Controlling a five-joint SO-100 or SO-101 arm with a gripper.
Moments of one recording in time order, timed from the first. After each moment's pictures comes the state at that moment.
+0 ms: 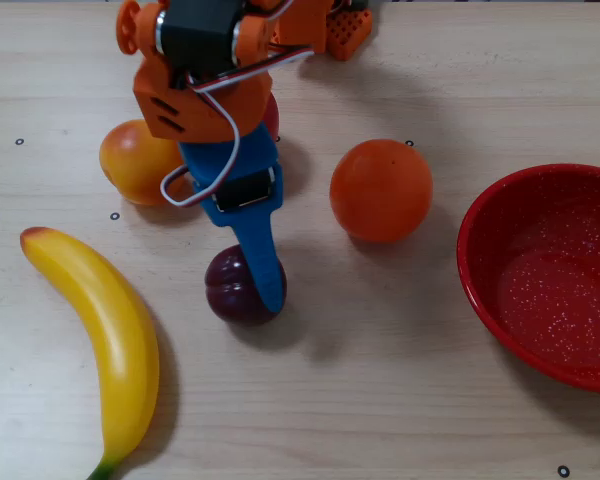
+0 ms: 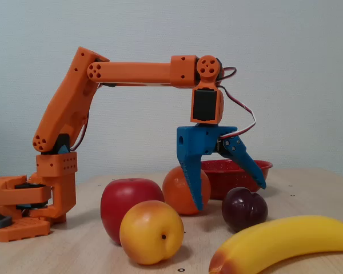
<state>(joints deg) 12.7 60.1 56.8 93.0 -27.2</state>
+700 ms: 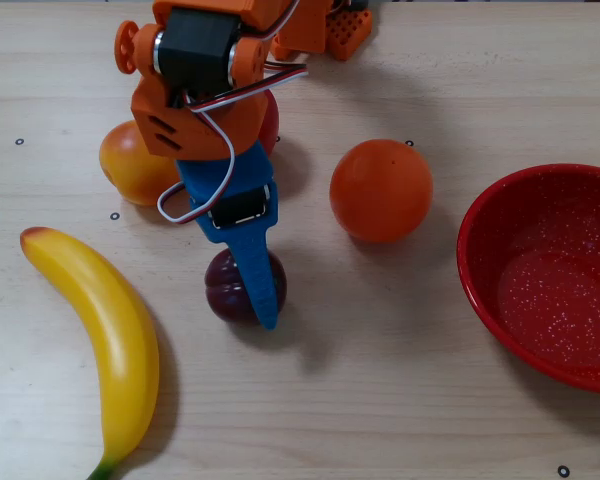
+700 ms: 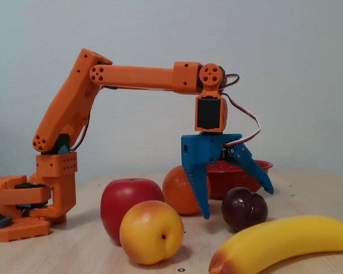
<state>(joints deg) 12.8 57.9 56.8 88.2 -27.2</state>
